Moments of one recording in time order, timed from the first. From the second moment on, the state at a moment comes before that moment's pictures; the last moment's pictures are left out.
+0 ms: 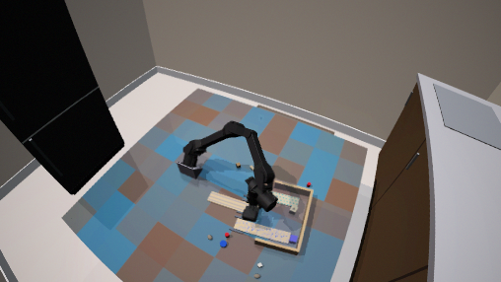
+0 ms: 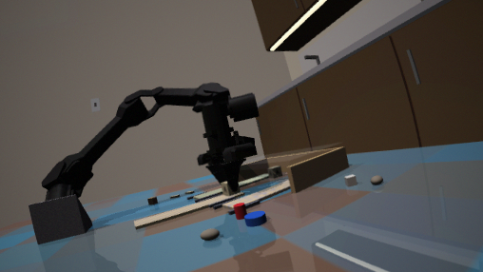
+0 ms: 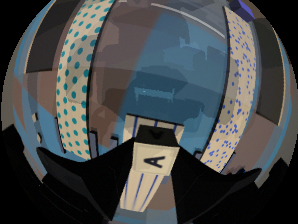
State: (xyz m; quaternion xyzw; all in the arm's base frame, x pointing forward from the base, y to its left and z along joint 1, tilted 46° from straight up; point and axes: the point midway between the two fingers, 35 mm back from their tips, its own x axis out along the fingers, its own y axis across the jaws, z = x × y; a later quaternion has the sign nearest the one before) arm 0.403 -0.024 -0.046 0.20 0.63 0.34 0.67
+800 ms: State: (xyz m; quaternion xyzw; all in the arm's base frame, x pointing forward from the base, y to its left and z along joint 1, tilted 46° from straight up) arm 0.326 -0.048 -0.012 0.21 0.63 0.34 0.66
